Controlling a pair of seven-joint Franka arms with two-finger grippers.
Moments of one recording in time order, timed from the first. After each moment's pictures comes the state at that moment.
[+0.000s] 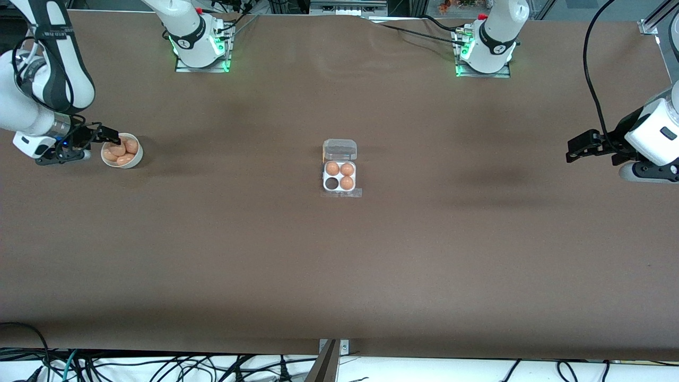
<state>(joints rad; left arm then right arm) -0.07 0.14 0.06 -1.51 -0.01 1.59 0.03 0.05 0.16 -0.43 -2.32 -0.01 2.29 -0.55</state>
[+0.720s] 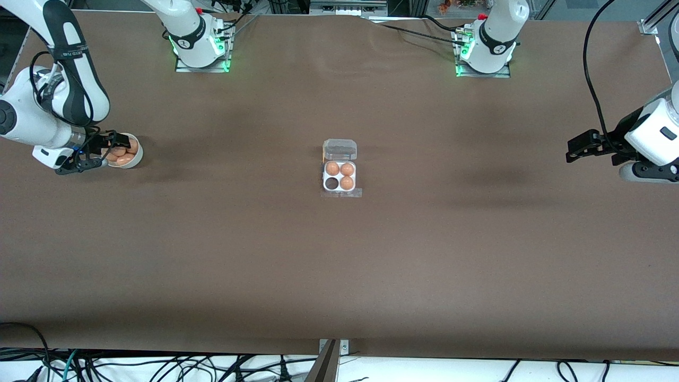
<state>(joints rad) -0.07 0.14 0.06 -1.51 -0.01 1.59 0.03 0.08 0.23 -0.42 -2.30 -0.01 2.29 -0.59</state>
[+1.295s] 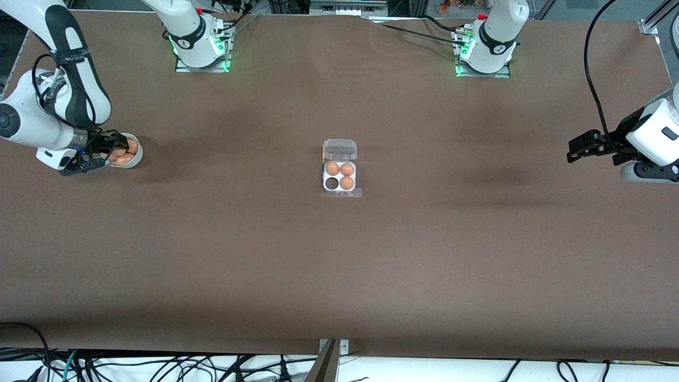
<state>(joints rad) -0.06 0.14 0.07 -1.51 -0.01 1.59 0.03 0.08 0.26 -0.43 -2.29 -0.01 2.29 -0.61</state>
